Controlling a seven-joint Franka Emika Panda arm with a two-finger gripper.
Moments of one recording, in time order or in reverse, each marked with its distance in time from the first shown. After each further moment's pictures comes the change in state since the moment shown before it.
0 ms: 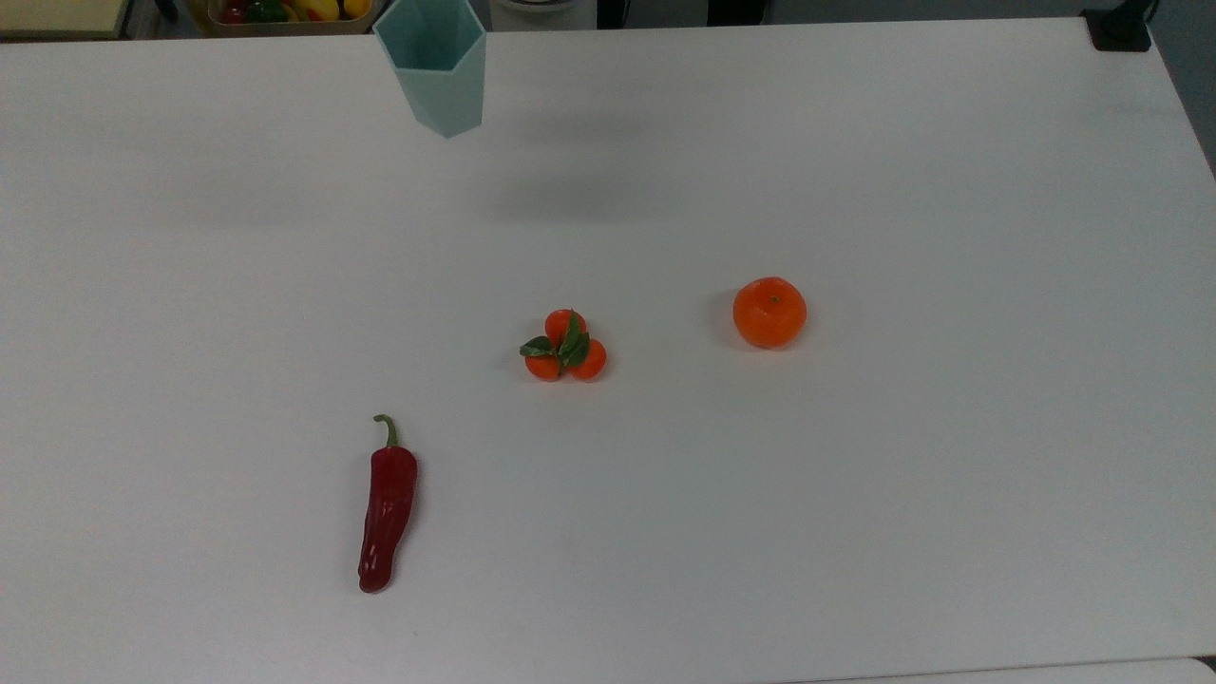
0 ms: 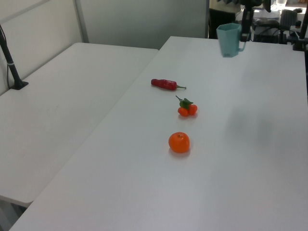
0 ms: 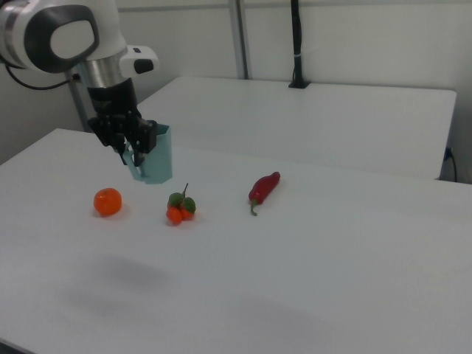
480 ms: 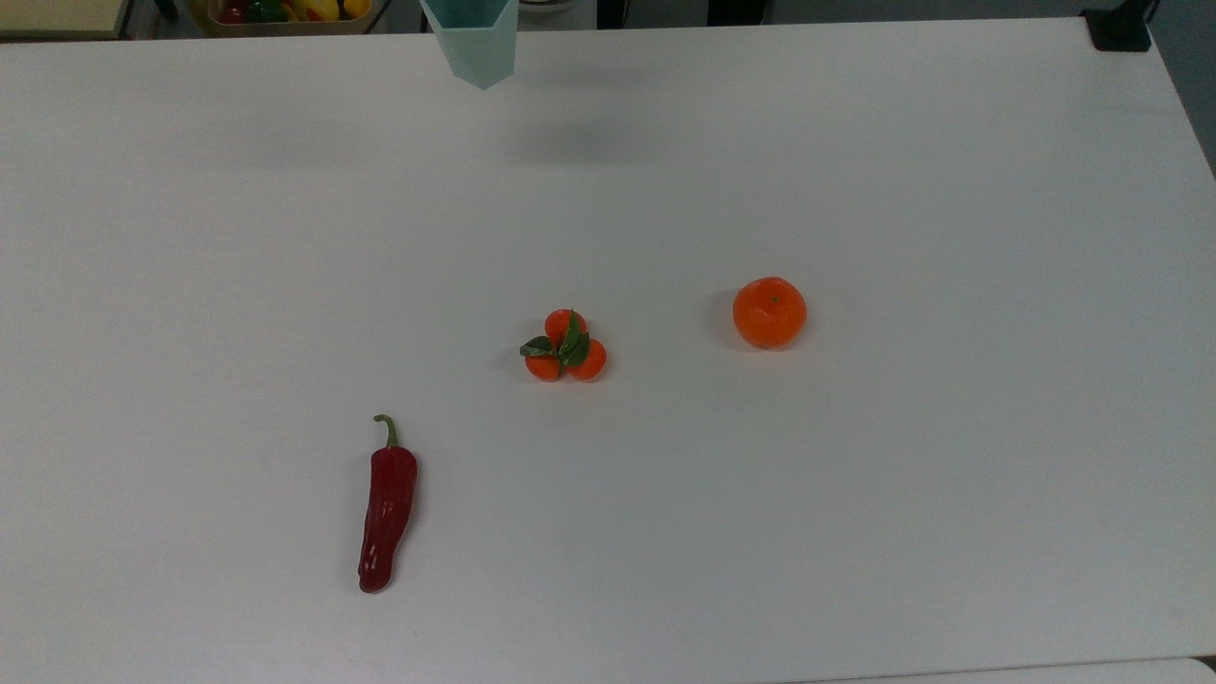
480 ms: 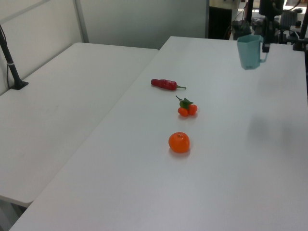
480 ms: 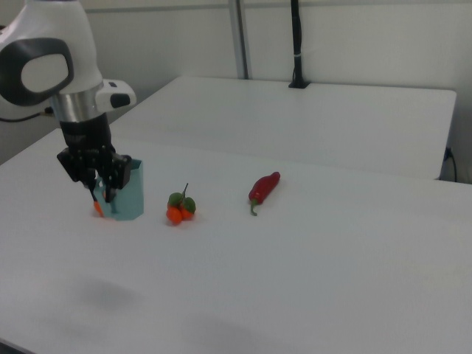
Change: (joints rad) arm 0.021 -0.172 -0.002 -0.243 0.002 -0.013 -0.076
